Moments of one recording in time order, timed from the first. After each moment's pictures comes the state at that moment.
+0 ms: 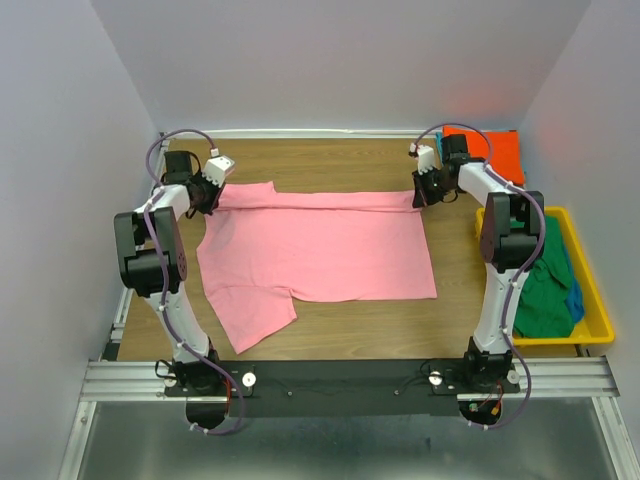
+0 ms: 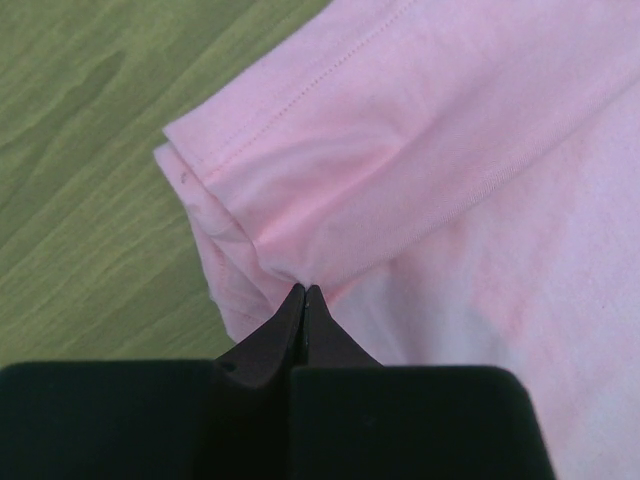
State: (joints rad) left arm 0.17 1.94 1.32 -0.27 0.41 0.64; right arm 0.05 2.17 1.63 -0.56 -0.43 -0.42
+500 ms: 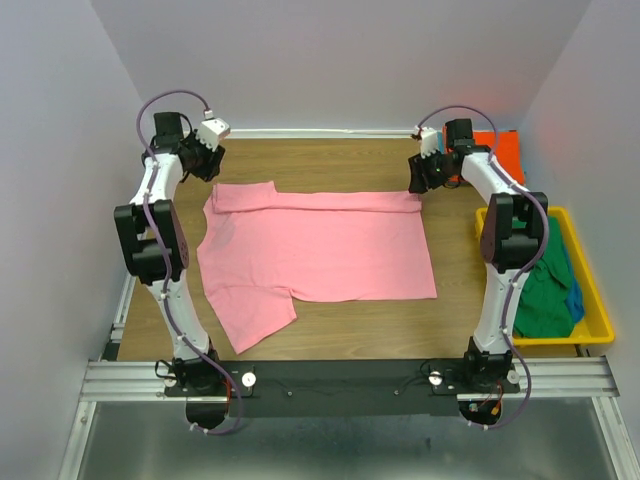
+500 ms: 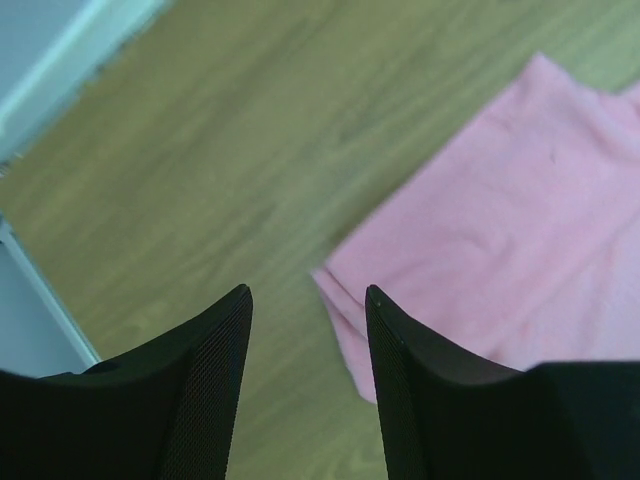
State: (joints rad) left arm 0.18 2.04 1.69 -0.49 0.46 0.71; right arm 0.04 2.16 1.73 -0.58 -0.43 -0.42
